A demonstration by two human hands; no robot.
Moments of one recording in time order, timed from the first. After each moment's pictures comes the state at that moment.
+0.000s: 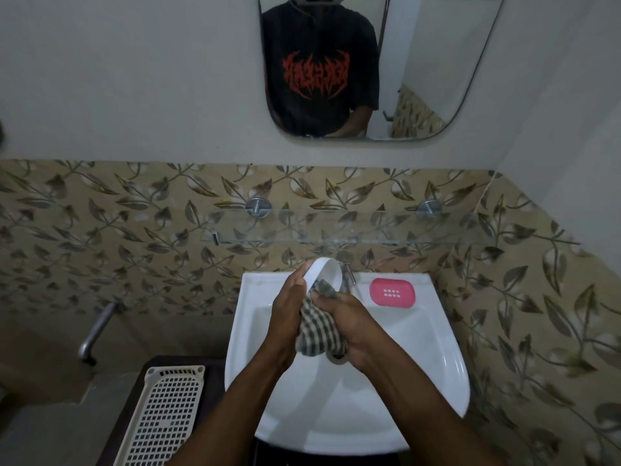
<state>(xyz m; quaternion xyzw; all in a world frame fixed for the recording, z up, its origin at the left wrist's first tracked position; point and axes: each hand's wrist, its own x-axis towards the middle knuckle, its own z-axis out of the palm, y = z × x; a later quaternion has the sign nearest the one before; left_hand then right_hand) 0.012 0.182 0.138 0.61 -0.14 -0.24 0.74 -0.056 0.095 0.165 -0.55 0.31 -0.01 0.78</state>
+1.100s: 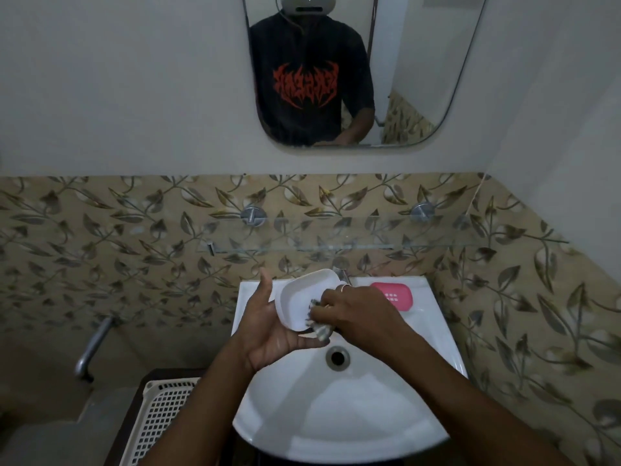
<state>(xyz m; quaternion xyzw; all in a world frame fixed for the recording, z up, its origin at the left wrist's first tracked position) 0.038 0.209 0.161 0.33 -0.03 -0.58 0.75 -0.073 0.051 0.186 -0.98 -0.09 -0.13 -0.07</state>
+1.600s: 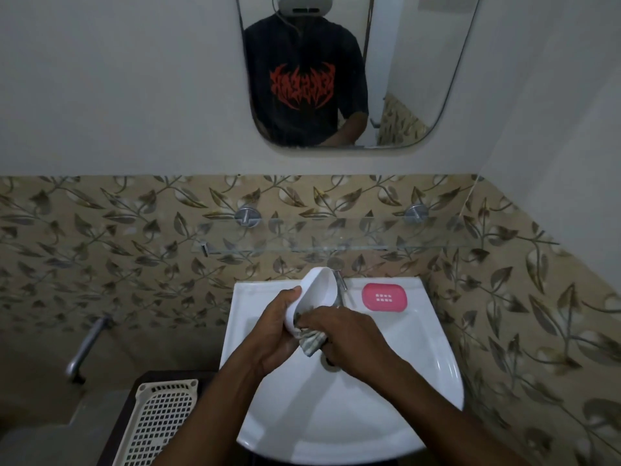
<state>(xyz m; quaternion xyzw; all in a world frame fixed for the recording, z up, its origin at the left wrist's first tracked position) 0.024 0.187 0.149 0.45 0.02 -0.48 0.76 -0.087 0.077 0.172 -0.97 0.01 -0.11 0.22</state>
